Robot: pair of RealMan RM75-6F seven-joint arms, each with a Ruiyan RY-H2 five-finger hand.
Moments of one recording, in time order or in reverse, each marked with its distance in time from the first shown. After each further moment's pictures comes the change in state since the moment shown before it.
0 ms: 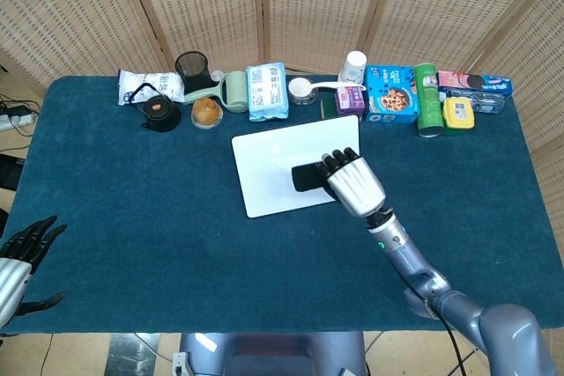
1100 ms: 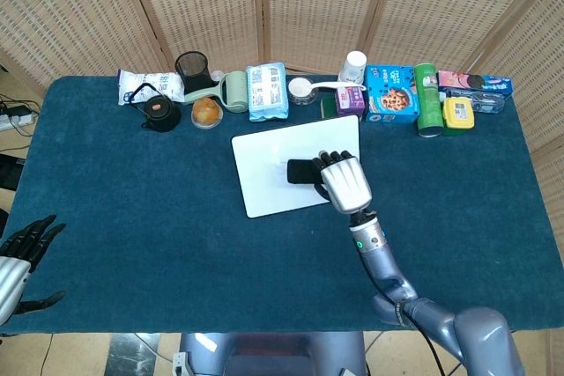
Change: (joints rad) left arm -0.005 0.008 0.000 -0.006 -0.011 -0.011 -0.007; right arm -0.017 -0.112 0.057 -0.115 0.247 -0.073 -0.150
